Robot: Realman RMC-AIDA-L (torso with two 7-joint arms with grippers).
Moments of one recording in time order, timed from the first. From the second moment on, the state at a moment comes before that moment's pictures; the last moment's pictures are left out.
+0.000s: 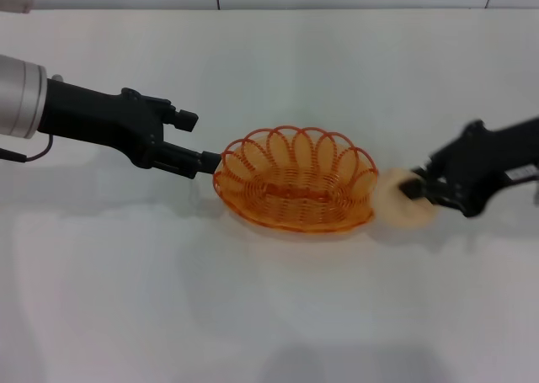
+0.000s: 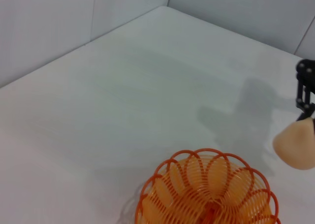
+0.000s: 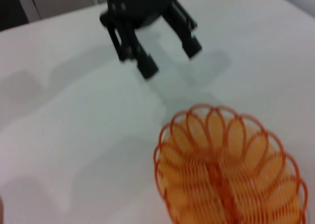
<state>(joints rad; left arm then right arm) -0.63 -2.00 0.89 0.95 2.17 1.65 -1.81 0.40 2.01 -1.33 -1.53 -2.13 -1.57 2.11</state>
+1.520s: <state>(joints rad) -0.63 -2.01 0.89 0.96 2.15 1.64 -1.80 0.56 2.02 -1.61 -1.30 -2.09 -1.17 2.09</state>
